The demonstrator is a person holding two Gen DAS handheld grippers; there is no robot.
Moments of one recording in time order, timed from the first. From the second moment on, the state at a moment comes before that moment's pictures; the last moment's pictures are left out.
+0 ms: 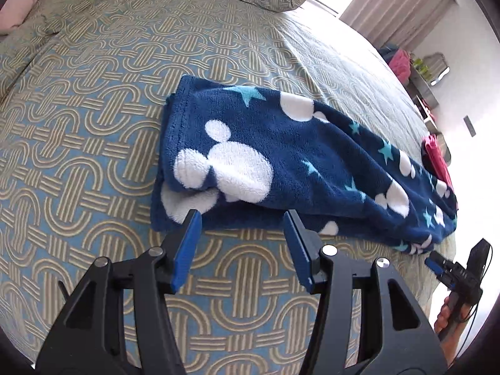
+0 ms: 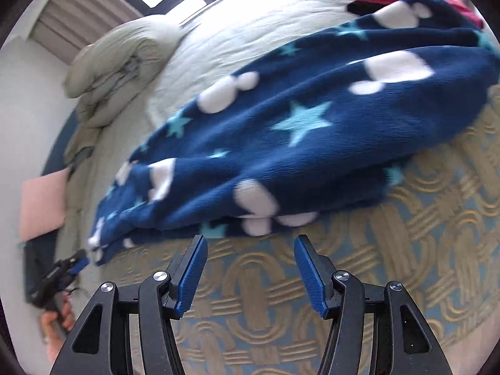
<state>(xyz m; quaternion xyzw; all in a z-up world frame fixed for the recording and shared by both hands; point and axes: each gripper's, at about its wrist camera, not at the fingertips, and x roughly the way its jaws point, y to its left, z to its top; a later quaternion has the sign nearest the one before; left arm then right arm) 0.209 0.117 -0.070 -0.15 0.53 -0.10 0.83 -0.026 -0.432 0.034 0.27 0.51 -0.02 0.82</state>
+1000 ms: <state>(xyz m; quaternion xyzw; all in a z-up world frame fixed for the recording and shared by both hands) 0.214 0.127 -0.106 -0.27 0.55 -0.05 0.78 -0.057 -0.493 0.043 0.29 0.41 -0.11 0.86</state>
